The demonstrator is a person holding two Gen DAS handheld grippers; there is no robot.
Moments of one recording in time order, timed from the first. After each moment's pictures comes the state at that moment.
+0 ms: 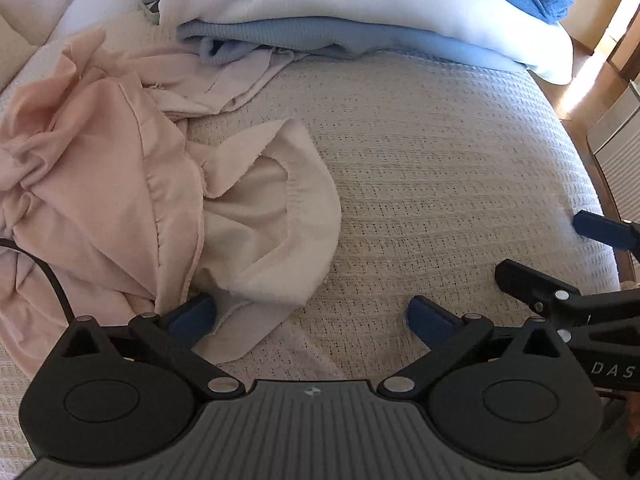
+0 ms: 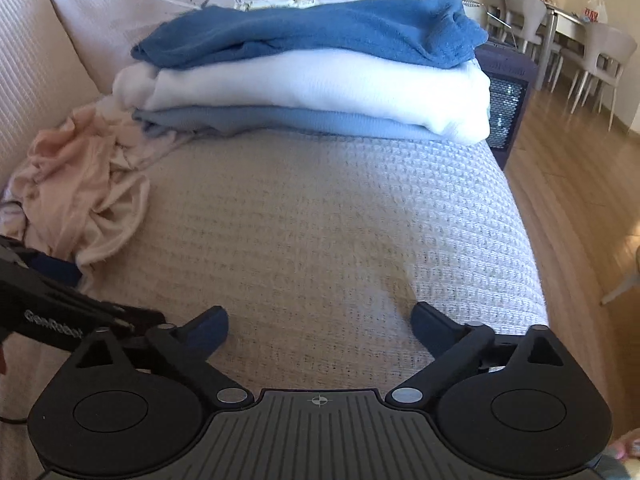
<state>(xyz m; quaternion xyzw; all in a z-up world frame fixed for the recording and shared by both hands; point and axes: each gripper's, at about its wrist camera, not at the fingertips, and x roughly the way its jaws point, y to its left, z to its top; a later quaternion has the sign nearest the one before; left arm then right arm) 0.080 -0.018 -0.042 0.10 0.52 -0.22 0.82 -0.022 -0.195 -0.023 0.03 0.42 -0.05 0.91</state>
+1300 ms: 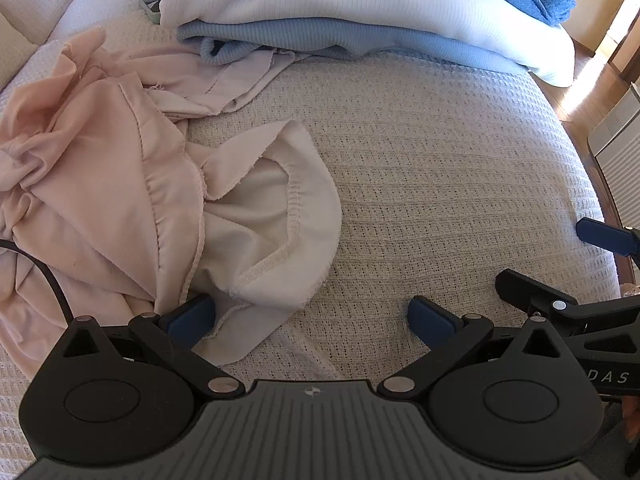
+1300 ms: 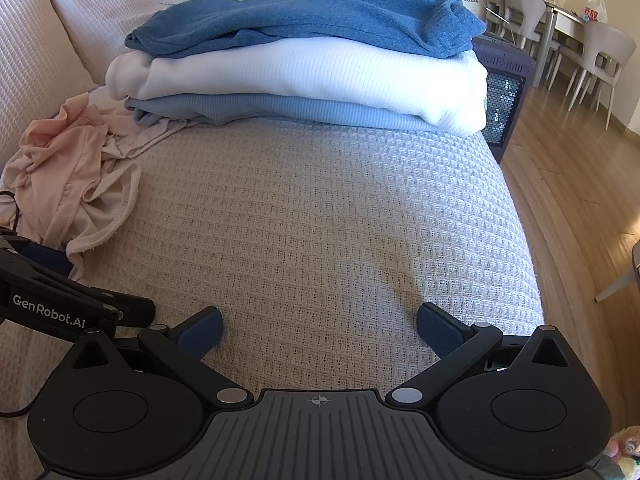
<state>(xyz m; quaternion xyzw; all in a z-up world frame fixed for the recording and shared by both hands) 0.073 -0.002 -0.034 0.09 0.52 -0.22 0.82 -0.018 -0.194 -0.024 0.02 0.43 -0.06 0.90</state>
